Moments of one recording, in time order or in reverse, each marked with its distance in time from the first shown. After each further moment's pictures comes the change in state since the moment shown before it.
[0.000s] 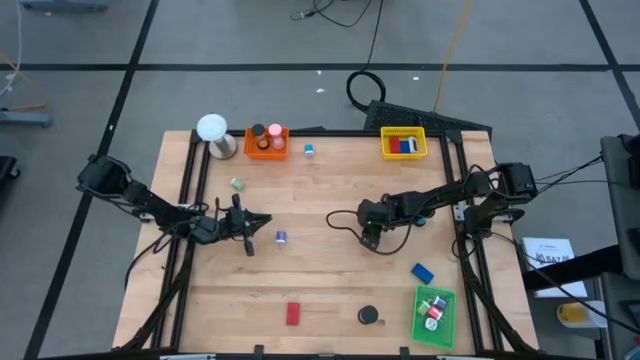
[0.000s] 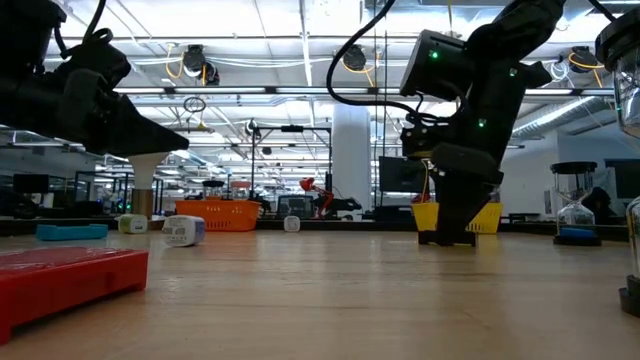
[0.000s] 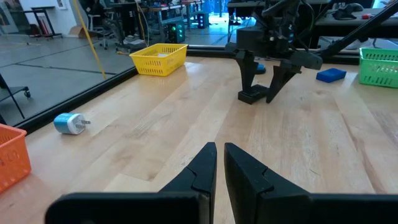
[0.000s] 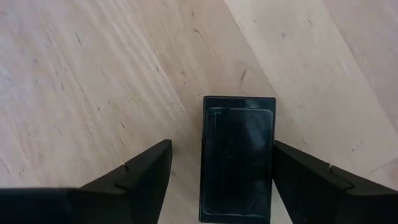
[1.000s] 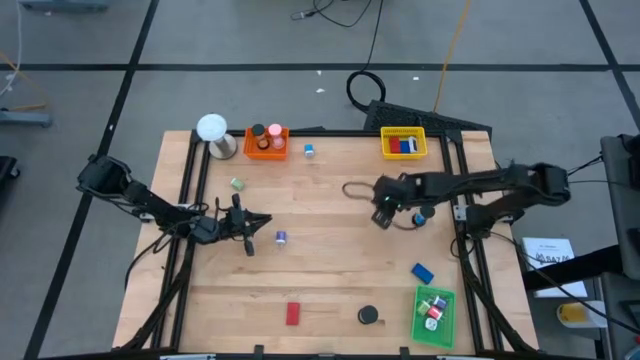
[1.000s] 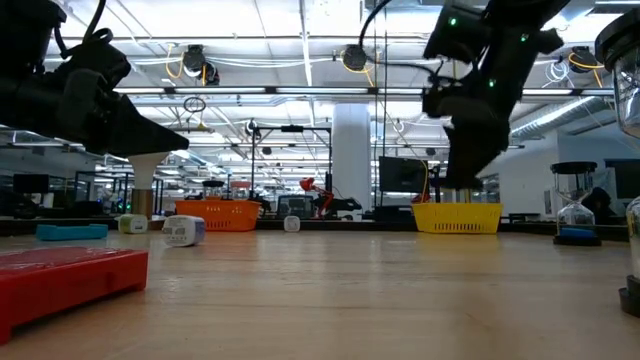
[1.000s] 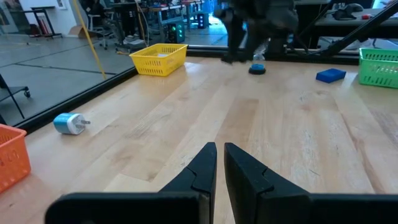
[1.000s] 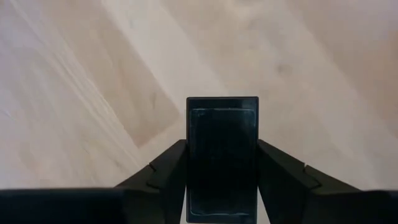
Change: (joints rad) left arm 0.000 0.000 0.000 0.000 0.000 0.000; right arm -0.128 -0.288 -0.002 -0.186 0.010 -0.005
